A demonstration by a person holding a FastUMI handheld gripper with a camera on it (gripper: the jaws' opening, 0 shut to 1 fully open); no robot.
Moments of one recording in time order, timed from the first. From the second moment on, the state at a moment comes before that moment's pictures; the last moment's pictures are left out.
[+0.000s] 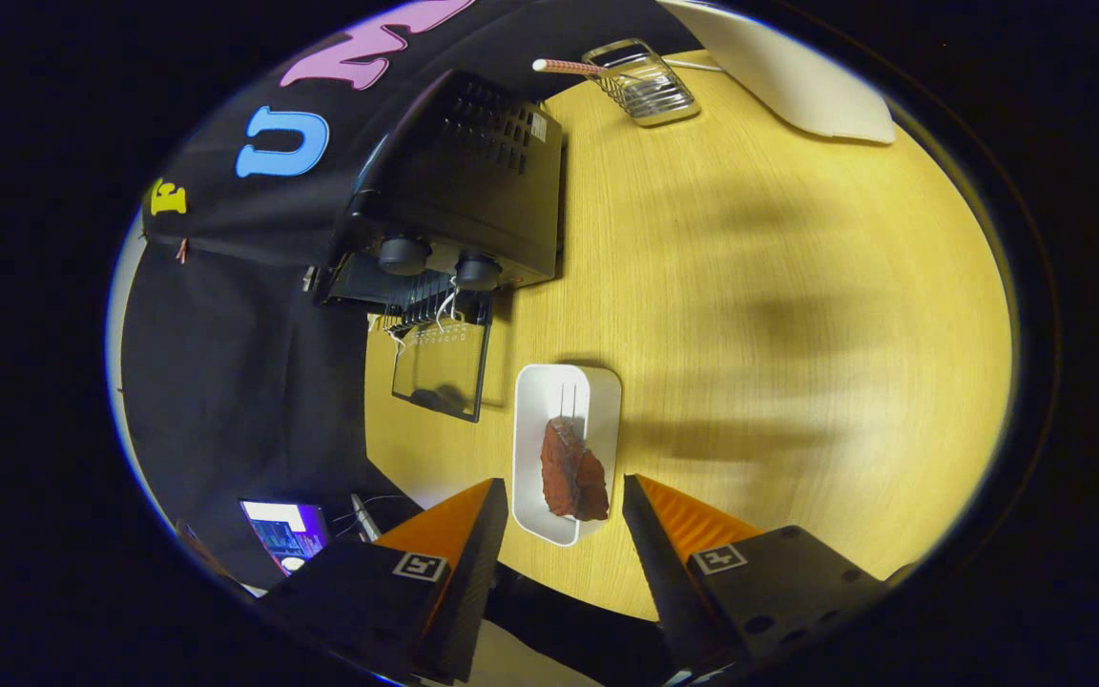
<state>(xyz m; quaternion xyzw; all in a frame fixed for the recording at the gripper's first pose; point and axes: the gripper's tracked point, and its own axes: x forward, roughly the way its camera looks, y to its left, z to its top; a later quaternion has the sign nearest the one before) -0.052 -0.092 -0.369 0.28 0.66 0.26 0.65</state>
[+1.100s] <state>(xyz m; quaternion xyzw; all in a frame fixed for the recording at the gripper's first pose) -0.055 -0.050 -0.271 0.30 0.51 0.22 0.78</state>
